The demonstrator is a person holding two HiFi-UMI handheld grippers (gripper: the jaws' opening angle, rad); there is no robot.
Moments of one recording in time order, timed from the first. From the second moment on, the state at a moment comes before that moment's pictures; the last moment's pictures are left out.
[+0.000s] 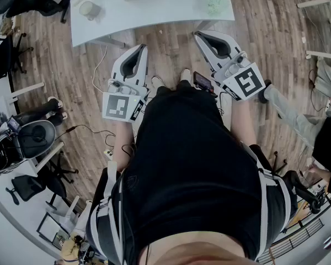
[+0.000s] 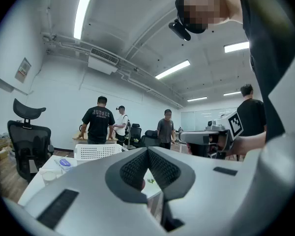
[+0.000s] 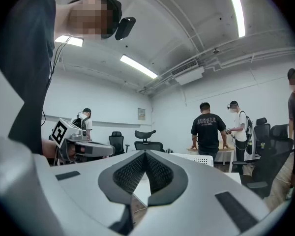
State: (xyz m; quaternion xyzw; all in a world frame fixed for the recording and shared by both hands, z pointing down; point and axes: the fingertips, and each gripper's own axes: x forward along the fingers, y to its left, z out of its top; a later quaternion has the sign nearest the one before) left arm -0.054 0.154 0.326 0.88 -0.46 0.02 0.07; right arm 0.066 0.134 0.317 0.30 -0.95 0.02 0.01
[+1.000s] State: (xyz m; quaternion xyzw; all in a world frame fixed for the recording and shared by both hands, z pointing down) left arm -0.010 0.150 0.327 0.88 -0.47 0.01 0.08; right arm 0.099 0.125 0.323 0.30 -0.95 0.04 -0.01
